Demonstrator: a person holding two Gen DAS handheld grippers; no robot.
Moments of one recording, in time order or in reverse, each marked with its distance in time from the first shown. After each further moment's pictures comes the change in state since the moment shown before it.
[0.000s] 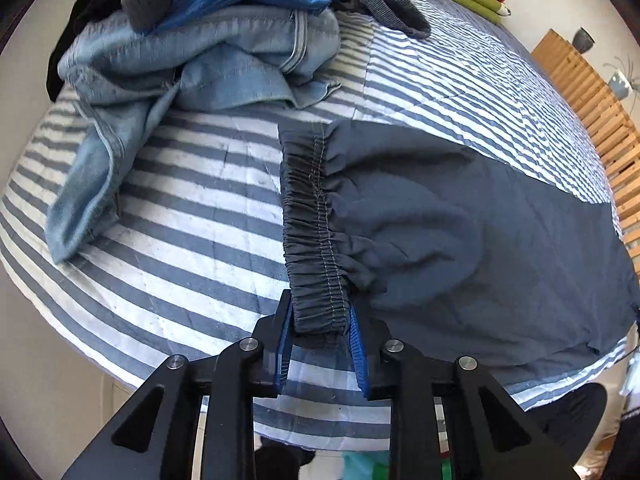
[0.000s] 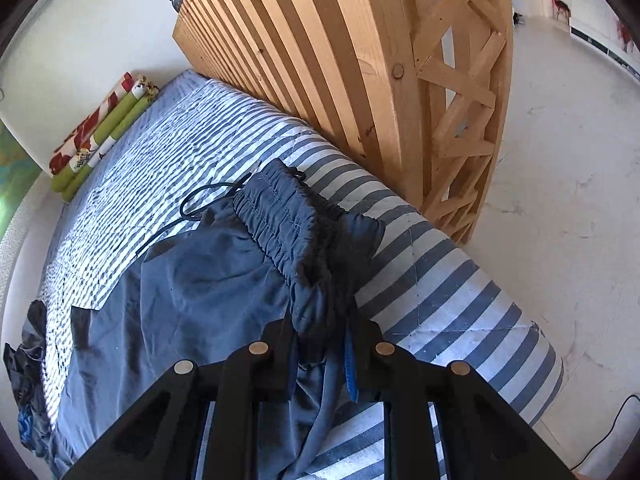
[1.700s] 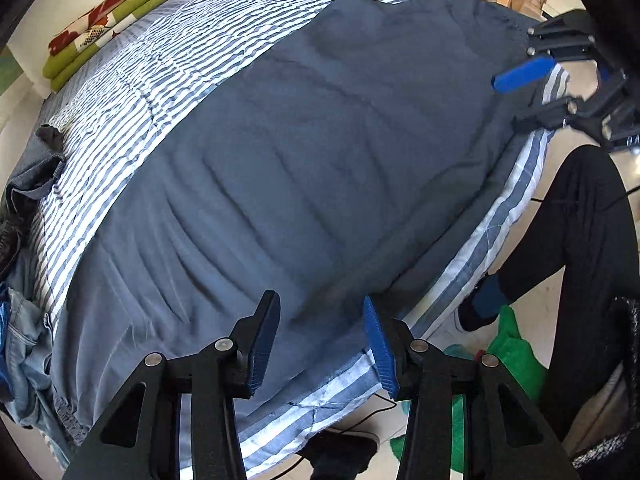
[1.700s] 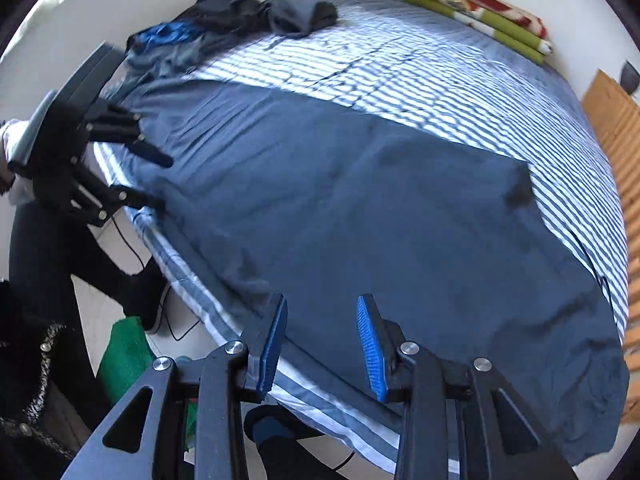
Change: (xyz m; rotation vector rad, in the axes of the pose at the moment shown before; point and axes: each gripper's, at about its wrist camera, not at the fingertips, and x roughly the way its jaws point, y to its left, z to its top) left arm 0.014 -0.340 -0.097 0.945 0.069 -0.128; right arm -0.085 0.292 -0.253 -1.299 0.285 0.370
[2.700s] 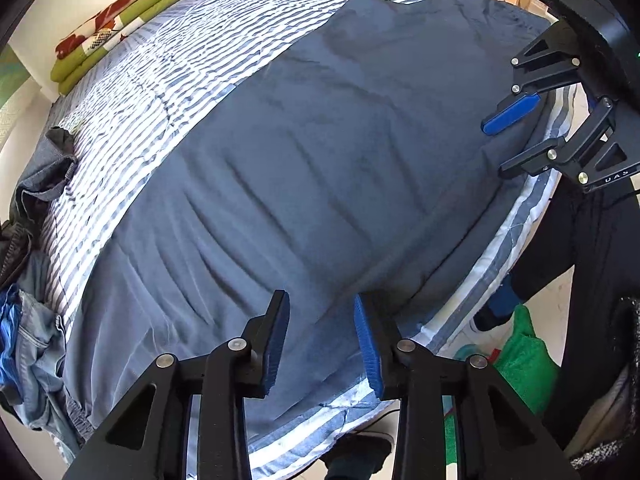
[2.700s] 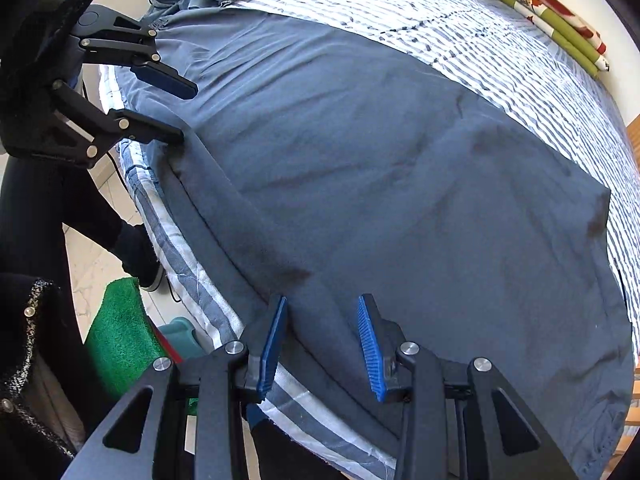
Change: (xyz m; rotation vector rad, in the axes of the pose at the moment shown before) left arm -0.005 0.032 -0.015 0.011 -0.002 0.042; right arm 0.059 0.028 0.010 -0.120 0.153 0.041
